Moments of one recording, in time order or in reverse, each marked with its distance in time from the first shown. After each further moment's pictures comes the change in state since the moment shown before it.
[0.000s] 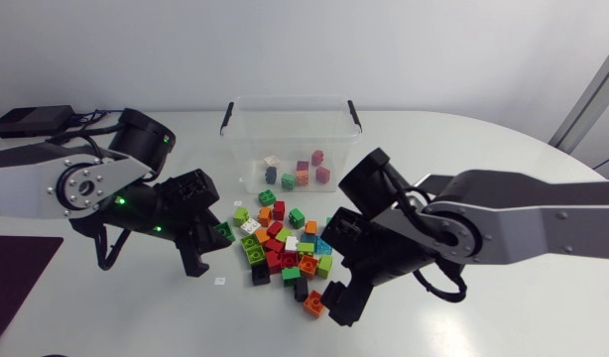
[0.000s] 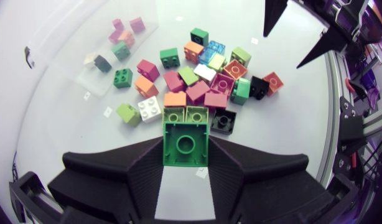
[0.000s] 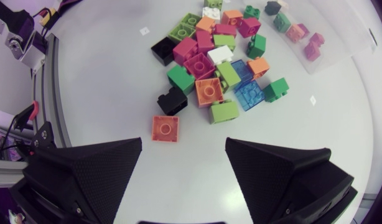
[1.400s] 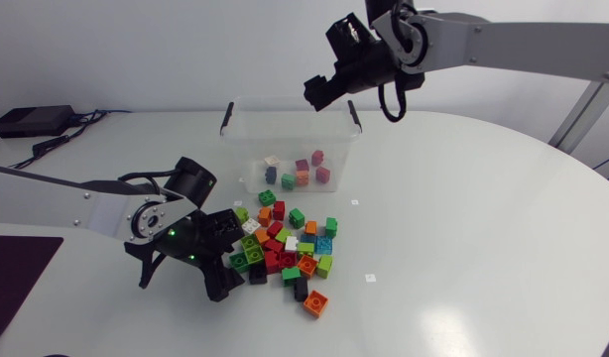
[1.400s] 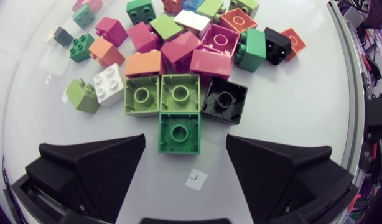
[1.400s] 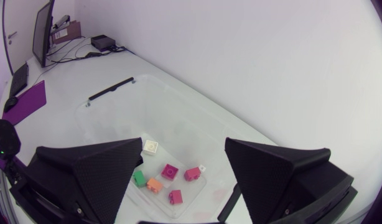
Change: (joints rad) left arm -0.064 0.275 -0.067 0.186 -0.069 0.018; right arm -0.341 0.452 0.891 0.199 -0.010 -0.064
